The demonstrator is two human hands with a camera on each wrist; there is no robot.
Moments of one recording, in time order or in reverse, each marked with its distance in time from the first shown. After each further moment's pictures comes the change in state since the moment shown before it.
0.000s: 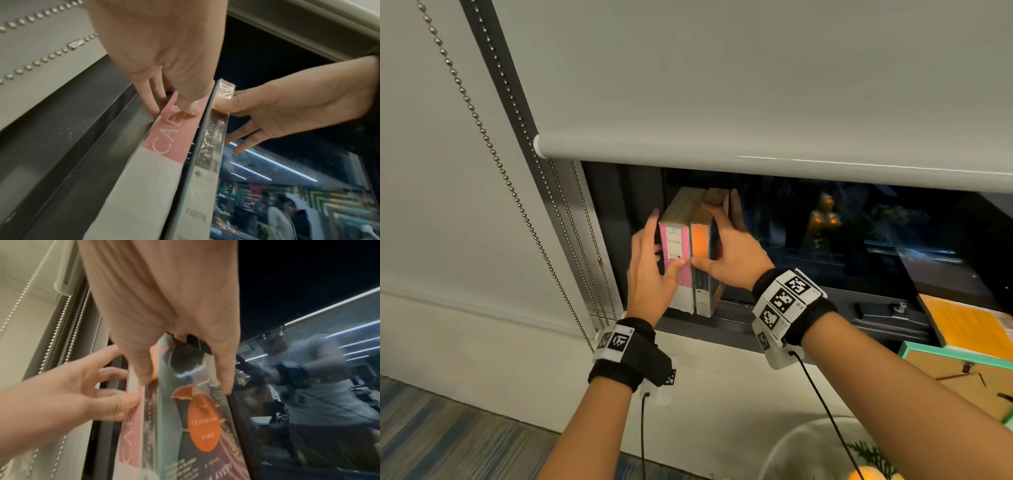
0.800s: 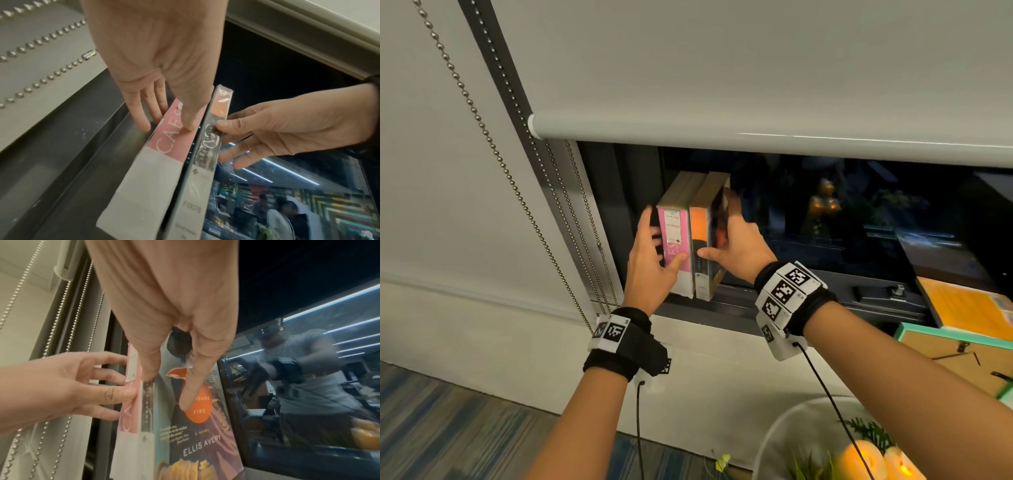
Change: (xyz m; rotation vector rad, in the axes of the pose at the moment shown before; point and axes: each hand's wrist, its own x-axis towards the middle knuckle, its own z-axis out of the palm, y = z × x) left_hand -0.008 0.001 -0.005 0.008 -0.101 -0.120; right_hand -0.007 0.005 0.010 0.170 0.021 0.210
